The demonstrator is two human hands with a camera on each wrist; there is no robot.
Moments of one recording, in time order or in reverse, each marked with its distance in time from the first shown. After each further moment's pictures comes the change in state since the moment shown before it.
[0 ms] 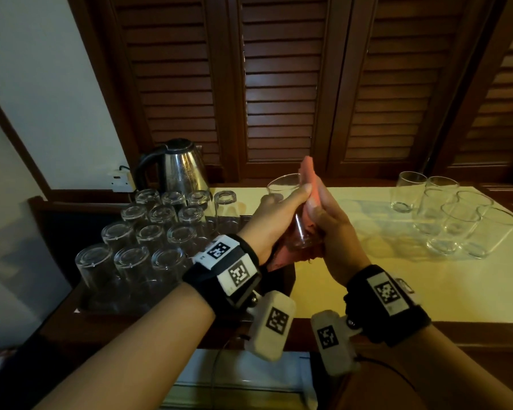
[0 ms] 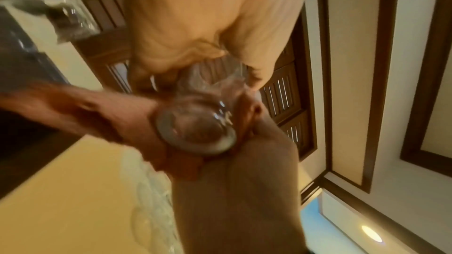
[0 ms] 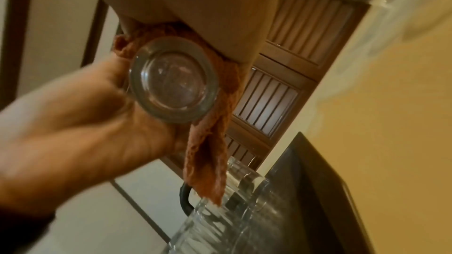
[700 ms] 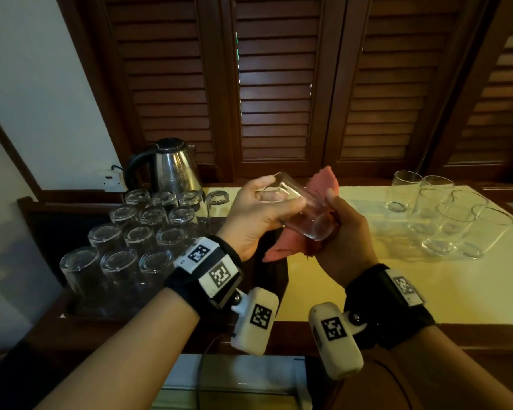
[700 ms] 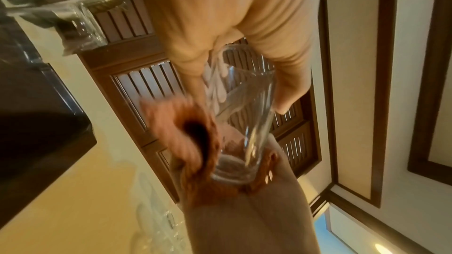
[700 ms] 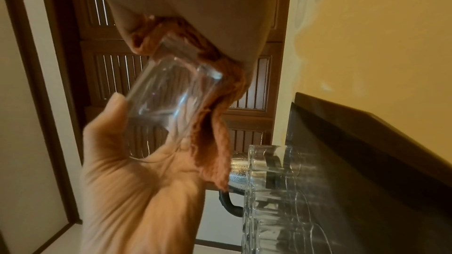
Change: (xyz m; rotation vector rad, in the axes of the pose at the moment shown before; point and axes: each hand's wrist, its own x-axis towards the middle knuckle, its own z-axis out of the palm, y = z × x) left_hand 0.011 -0.007 -0.013 -0.153 0.032 0.225; right_hand 0.002 -0.002 -0.019 0.489 0.193 0.285
